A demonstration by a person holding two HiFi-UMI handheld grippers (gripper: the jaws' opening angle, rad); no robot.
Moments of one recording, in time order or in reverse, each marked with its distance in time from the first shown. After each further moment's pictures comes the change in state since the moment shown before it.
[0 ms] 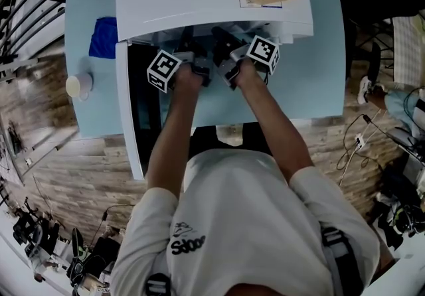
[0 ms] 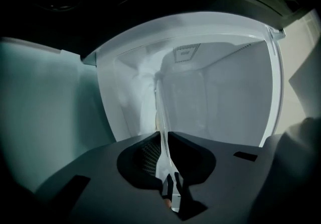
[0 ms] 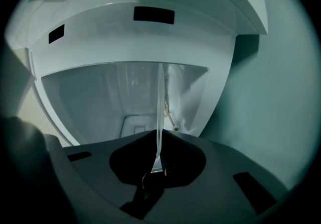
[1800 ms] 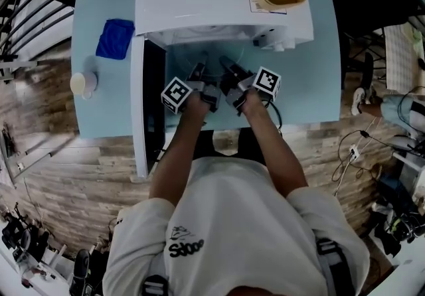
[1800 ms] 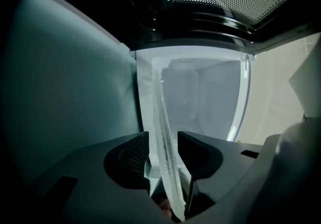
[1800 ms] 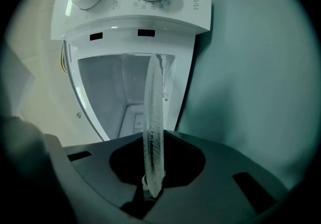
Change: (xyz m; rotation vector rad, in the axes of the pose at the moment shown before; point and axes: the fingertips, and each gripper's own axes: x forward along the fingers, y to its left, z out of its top) left arm -0.063 0.024 -0.039 -0.090 0.064 -0.110; right arm -0.049 -0.018 -0.057 -0.024 0.029 0.016
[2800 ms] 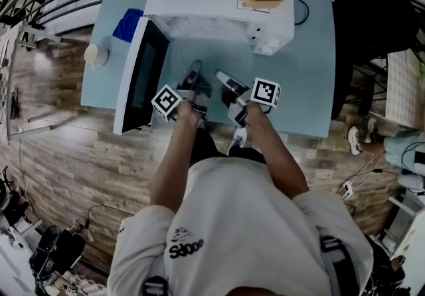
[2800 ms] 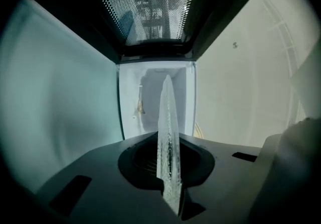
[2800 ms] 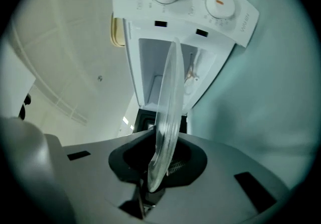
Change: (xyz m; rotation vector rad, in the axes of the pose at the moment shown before) left arm -0.071 -0.086 -0.052 -0.006 -0.142 -0.151; right arm -0.086 0.068 -0.046 -0.253 0.351 0.198
